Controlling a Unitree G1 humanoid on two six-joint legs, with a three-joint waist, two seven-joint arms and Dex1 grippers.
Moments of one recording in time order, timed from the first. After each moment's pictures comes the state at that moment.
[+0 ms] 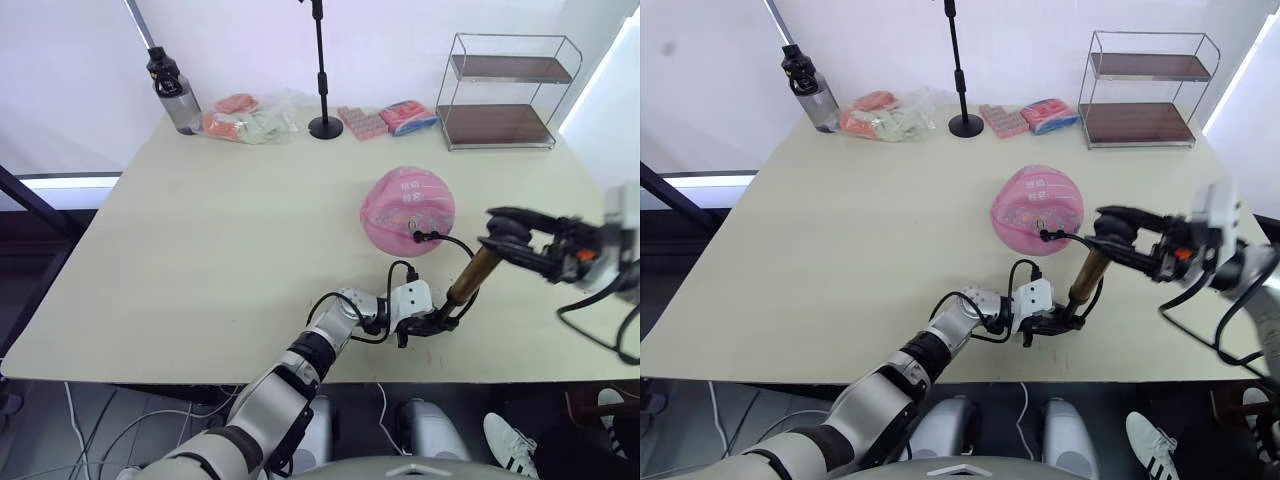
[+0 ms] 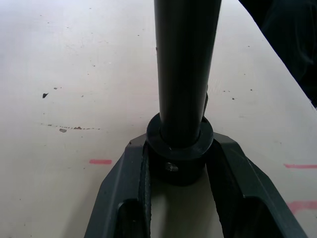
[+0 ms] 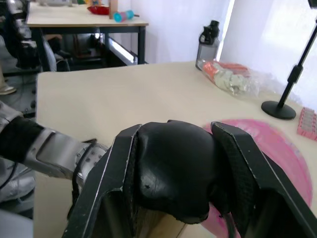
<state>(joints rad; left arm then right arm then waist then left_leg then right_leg) -0.62 -0.03 -0.45 0.89 0.14 -0.22 -0.95 -0.08 -0.70 -0.23 -0.31 0.69 0.31 1.04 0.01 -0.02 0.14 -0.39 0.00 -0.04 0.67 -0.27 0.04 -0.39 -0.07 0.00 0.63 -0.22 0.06</state>
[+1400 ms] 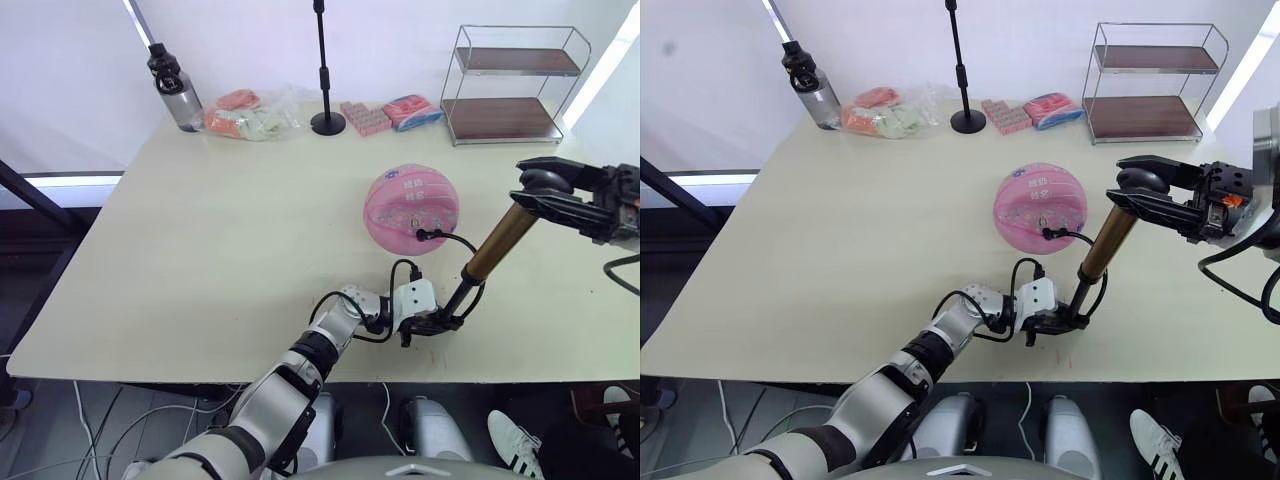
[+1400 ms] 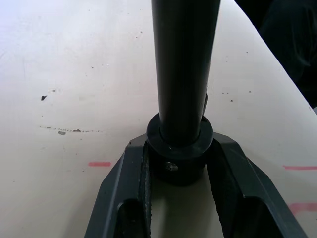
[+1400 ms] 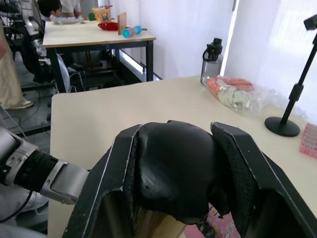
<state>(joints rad) -0.62 -0.05 -0.44 0.89 0.15 -0.23 -0.96 -0.34 -0.98 -0.40 -0.33 1.02 0.65 1.01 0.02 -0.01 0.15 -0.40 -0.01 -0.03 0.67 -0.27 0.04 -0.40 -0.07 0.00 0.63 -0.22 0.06</state>
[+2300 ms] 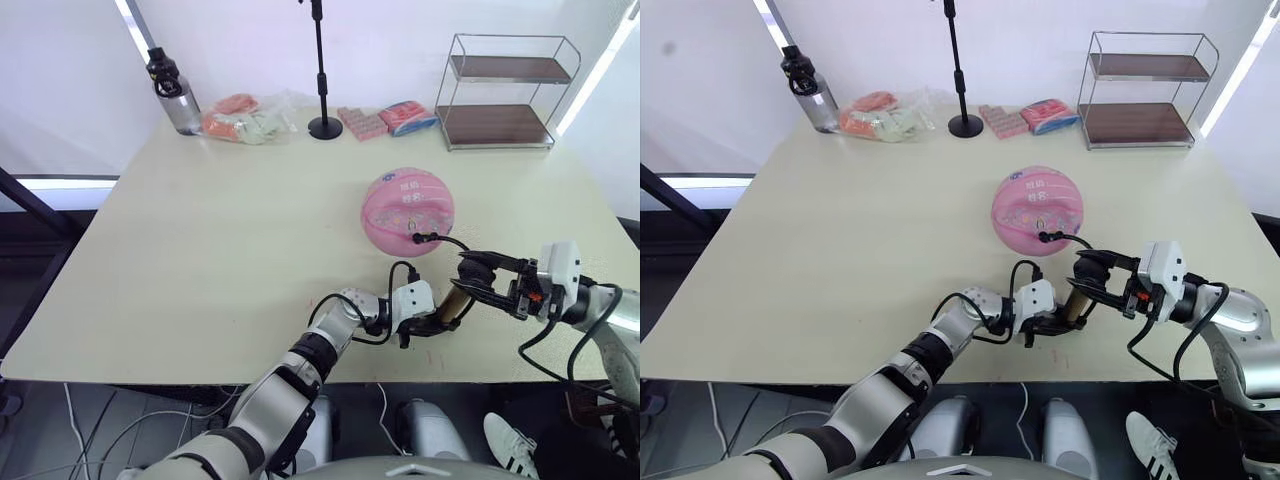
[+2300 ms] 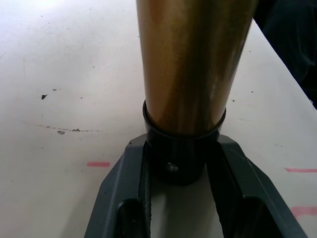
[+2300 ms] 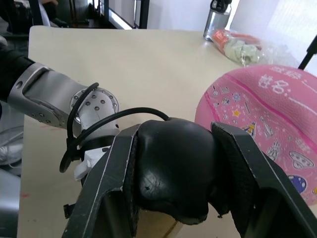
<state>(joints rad) -0.62 -0.04 -0.44 0.90 0.16 -0.23 -0.94 0.00 -0.66 -0.09 -0.21 0.49 0.01 1.08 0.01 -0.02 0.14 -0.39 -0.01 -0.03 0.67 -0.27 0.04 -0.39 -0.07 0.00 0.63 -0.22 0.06</state>
